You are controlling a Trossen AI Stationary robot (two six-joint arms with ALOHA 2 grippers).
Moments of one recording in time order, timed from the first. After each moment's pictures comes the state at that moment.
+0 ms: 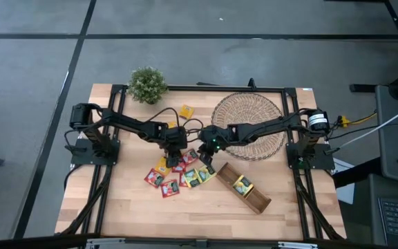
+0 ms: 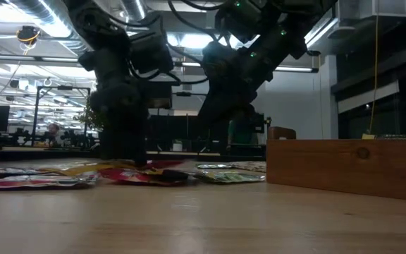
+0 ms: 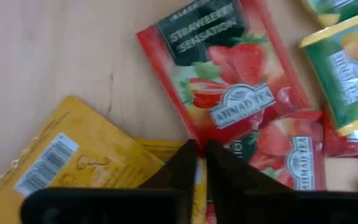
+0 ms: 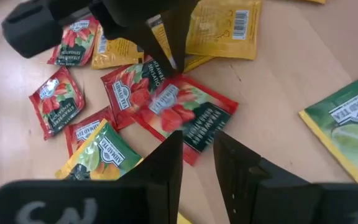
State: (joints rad) left arm 0.10 1.69 0.81 -0.25 0.17 -0.08; right arm -0.01 1.83 1.12 -0.10 -0.04 0.47
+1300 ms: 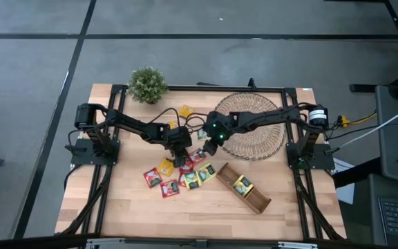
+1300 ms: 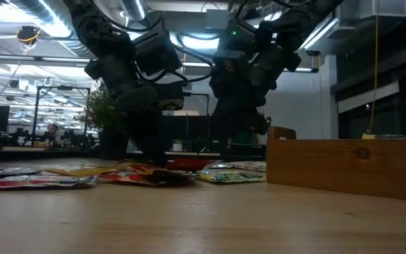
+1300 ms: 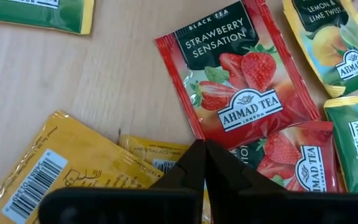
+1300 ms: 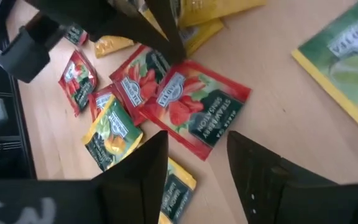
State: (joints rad) left arm 0.10 1.73 0.81 -0.07 0.14 -0.20; right arm -0.17 1.83 1.12 -0.24 -0.38 0.55
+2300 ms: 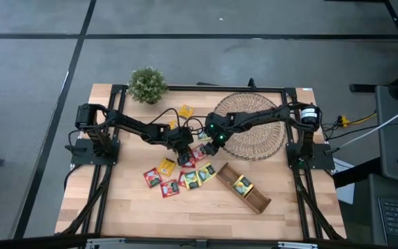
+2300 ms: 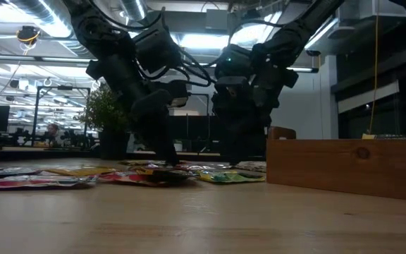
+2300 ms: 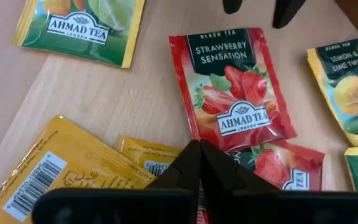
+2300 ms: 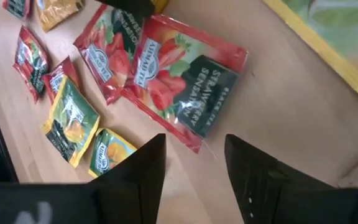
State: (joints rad) left arm 0.08 1.73 0.81 0.01 0.02 -0.28; right arm -0.21 1.92 1.12 -0.29 -0.45 0.55
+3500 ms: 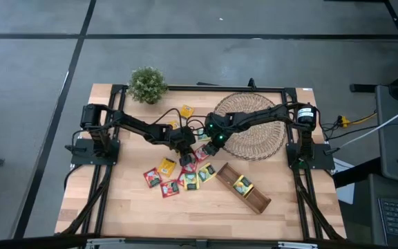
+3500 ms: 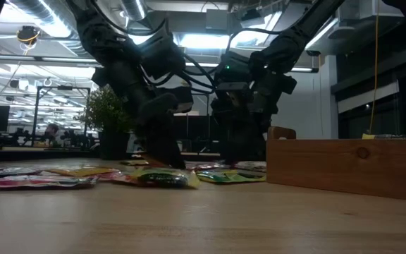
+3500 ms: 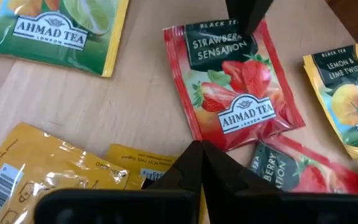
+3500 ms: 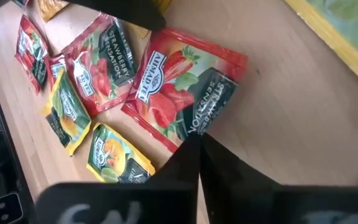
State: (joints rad) left arm 0.09 1.80 0.81 0.04 0.09 -0.28; right arm -0.21 1.96 1.12 -0.27 -0.50 0.51
